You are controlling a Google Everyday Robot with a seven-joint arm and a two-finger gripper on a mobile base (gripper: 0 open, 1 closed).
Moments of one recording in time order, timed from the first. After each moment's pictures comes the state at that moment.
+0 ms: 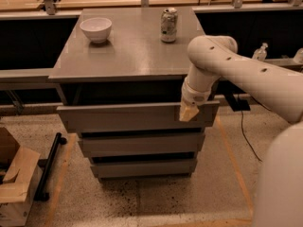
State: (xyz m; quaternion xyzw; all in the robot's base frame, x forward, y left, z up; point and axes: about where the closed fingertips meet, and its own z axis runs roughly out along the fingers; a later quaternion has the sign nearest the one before) arm 0.623 -0.131 0.698 -0.71 0.69 0.05 0.07
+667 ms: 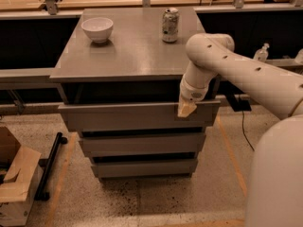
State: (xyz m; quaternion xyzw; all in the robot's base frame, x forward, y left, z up) arm 0.650 -0.123 0.698 -0.72 0.69 0.04 0.09
